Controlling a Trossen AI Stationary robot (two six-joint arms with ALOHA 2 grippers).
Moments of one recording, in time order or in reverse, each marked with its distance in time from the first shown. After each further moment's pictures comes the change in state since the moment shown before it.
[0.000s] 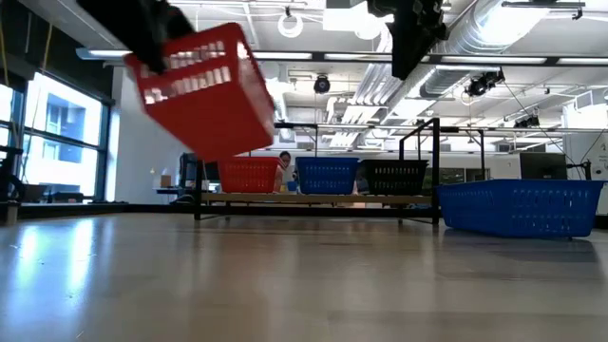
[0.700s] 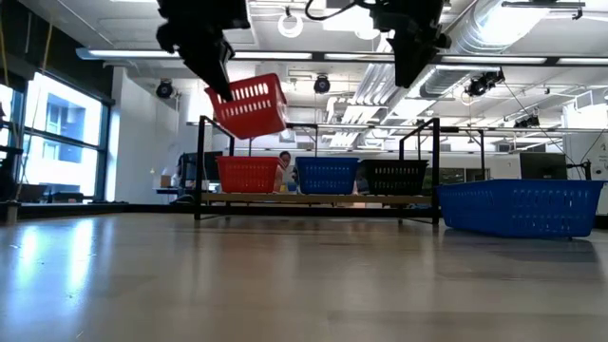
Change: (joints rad) left arm 0.560 -0.017 0.116 -0.077 -0.013 0.529; right arm -0.155 -0.020 0.000 0.005 0.000 -0.074
